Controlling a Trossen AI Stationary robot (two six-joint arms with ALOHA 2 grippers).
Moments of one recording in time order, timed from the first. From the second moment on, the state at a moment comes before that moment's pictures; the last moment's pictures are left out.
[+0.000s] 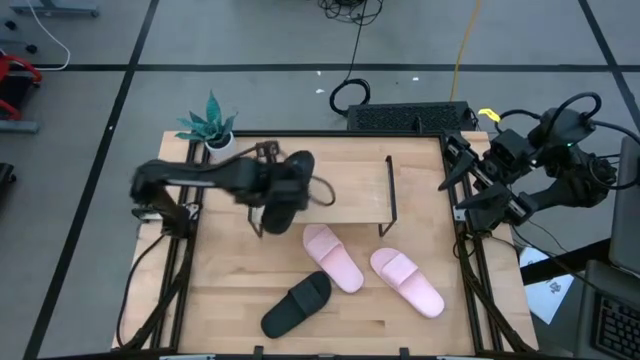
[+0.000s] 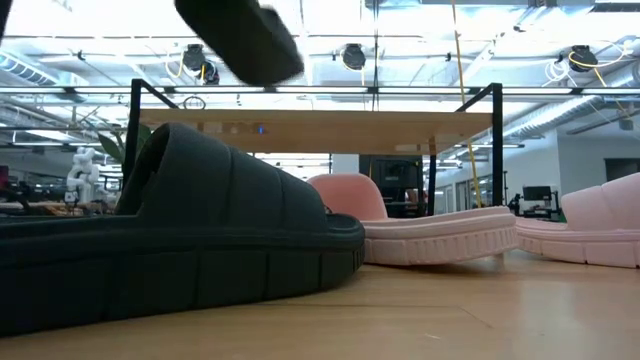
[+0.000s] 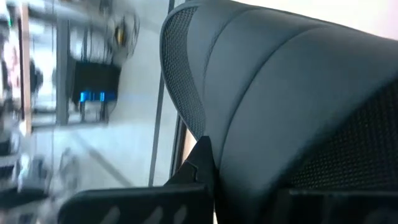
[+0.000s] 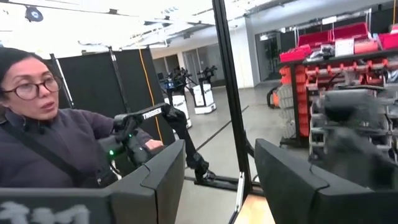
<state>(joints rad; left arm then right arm) -0.05 1.75 1.84 -1.49 -0.72 -0.11 0.08 0.92 1.48 -0.42 -0.45 0.27</state>
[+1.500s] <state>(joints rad) 0.03 1.86 1.84 -1.57 -0.66 -0.21 0.08 0.92 1.48 -0.48 -0.45 0.25</state>
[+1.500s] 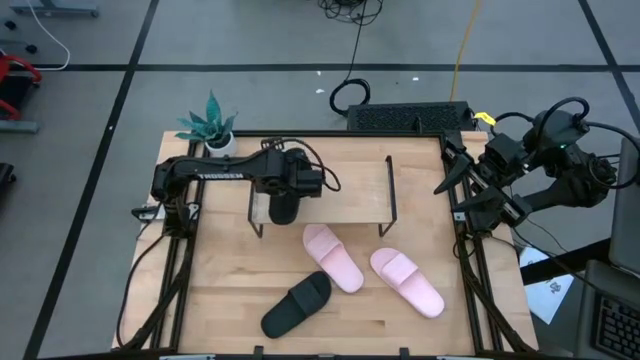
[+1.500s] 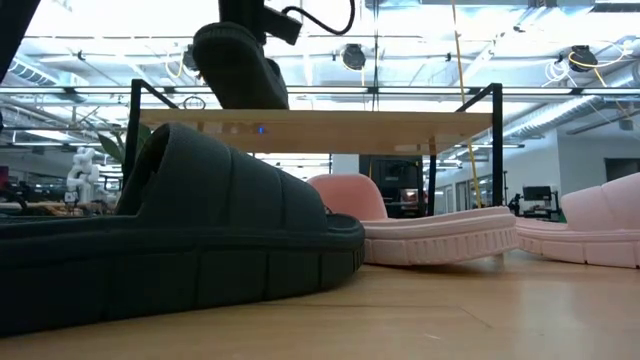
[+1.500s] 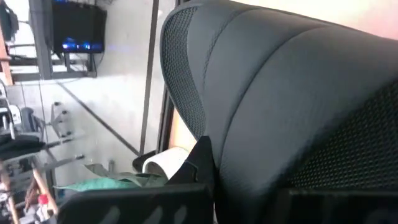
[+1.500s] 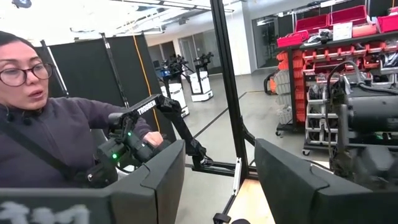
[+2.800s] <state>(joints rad) -0.04 1.68 1.64 -1.57 -0.71 -0.43 0.08 0.92 1.48 -0.49 -0.31 0.11</state>
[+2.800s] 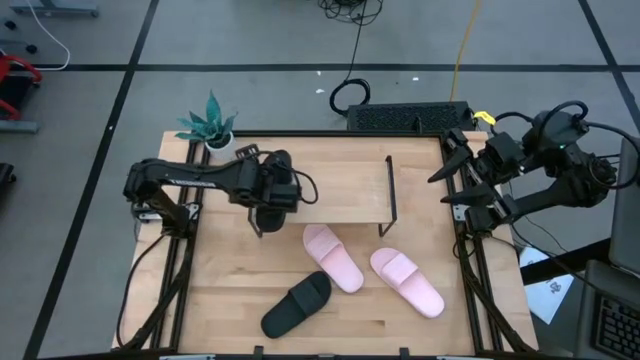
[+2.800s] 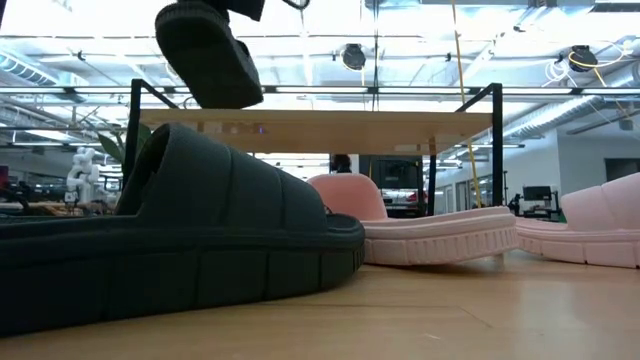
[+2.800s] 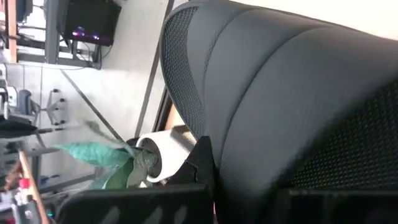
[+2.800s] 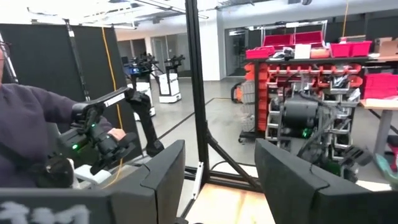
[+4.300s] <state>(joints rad) 0.03 1.76 1.54 -1.57 -0.70 -0.35 0.08 0.92 1.48 -0.49 -0.32 0.11</state>
